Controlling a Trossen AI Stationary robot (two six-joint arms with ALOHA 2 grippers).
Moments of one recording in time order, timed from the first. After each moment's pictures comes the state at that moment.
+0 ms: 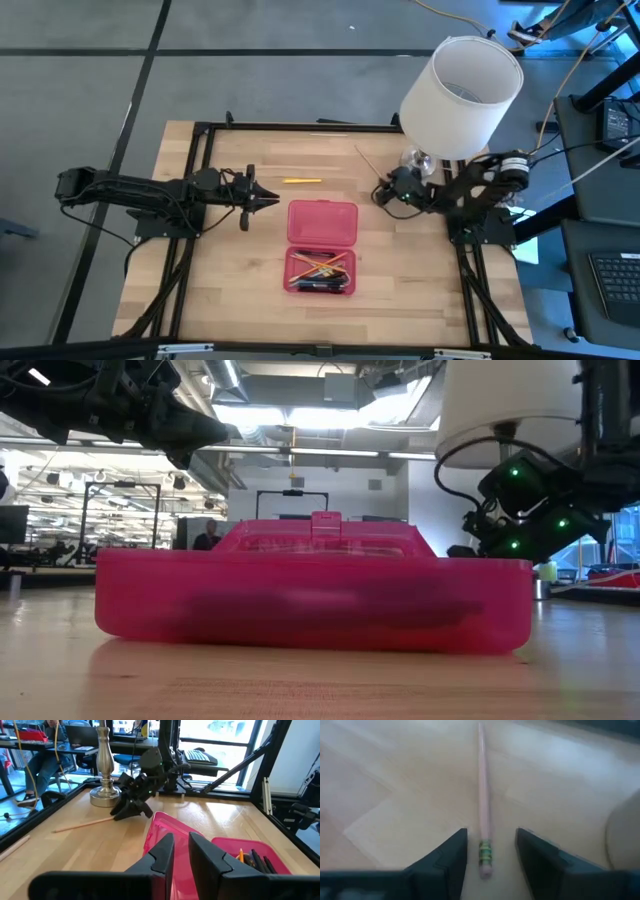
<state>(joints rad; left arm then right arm) 0.10 0.79 0.24 0.45 0.07 -0.09 -0.29 1.69 0.17 0.83 0.52 0.43</state>
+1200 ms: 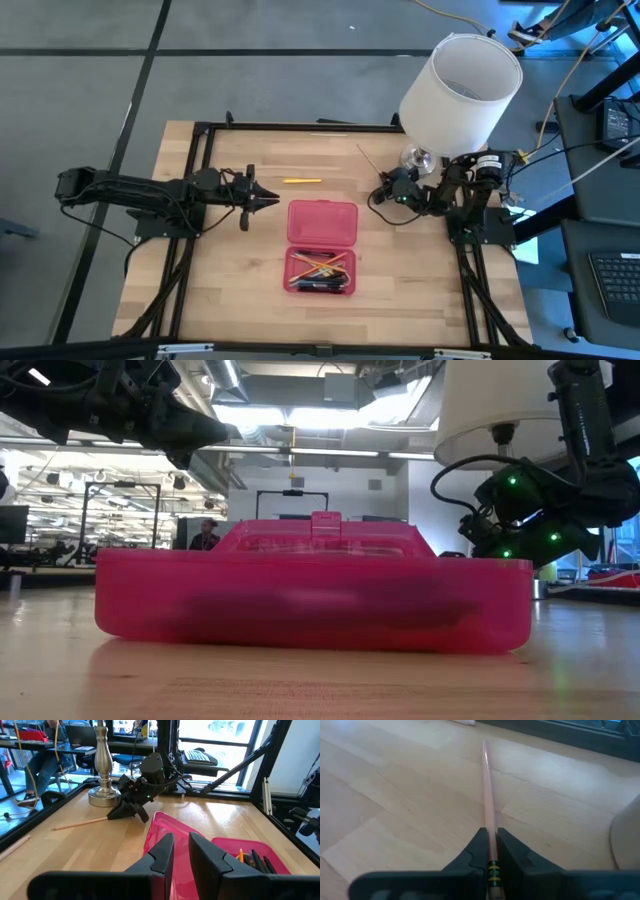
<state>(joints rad) 0.10 0.79 0.24 0.45 0.07 -0.09 -0.25 1.89 0.17 1.05 0.61 0.41</state>
